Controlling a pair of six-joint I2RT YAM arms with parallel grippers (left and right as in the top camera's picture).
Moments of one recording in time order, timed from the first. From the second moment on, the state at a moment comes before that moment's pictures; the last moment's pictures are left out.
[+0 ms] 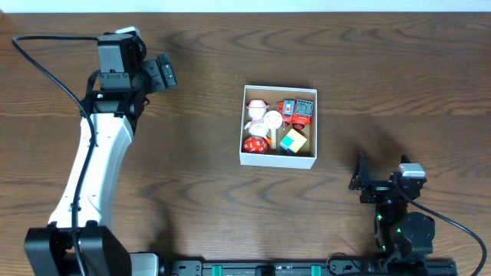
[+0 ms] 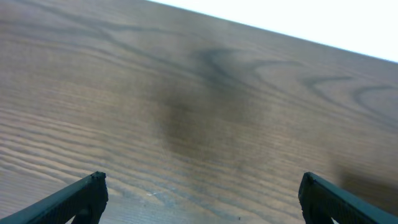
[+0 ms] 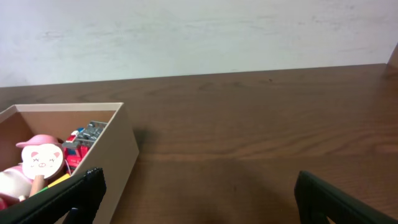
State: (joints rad) left arm 0.01 1.52 1.24 -0.45 -0.03 -0.22; right arm 0.04 0.01 0.05 -0.16 0.04 0.12
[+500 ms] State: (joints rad) left arm 0.01 0.96 1.24 -0.71 -0.04 -0.15; right arm 0.04 0.01 0.05 -0.16 0.03 0.12
